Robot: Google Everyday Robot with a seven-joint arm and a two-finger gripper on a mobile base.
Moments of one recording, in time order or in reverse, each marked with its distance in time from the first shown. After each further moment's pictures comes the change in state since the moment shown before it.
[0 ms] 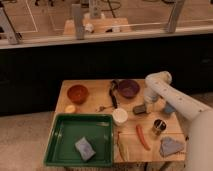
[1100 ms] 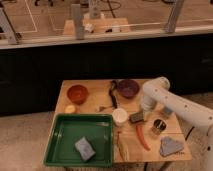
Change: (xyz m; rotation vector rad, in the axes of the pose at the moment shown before) arm -0.038 0.062 -0.014 -0.021 -0.031 -0.074
